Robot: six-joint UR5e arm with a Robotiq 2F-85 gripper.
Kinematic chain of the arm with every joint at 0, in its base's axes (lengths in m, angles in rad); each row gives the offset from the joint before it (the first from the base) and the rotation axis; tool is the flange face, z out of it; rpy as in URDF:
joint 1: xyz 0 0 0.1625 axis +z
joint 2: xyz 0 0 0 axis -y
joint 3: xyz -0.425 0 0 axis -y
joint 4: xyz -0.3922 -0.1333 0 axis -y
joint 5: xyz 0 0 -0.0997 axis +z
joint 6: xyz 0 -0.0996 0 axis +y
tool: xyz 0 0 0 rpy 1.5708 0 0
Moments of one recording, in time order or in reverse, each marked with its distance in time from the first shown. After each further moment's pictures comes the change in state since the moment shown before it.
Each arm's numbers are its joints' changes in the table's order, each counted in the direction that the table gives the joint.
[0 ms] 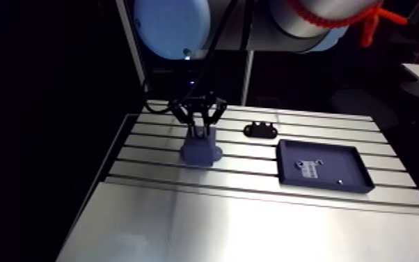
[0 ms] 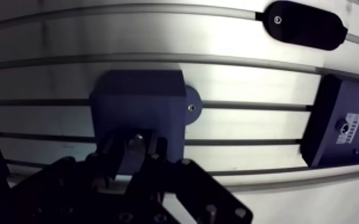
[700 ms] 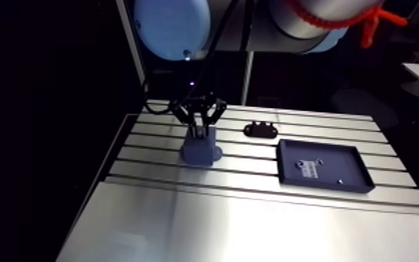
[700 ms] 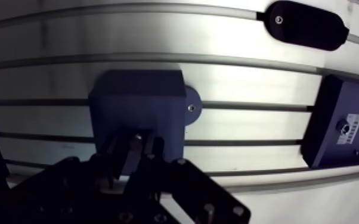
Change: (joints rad) arm 0.000 0.002 0.002 -0.004 0.000 0.002
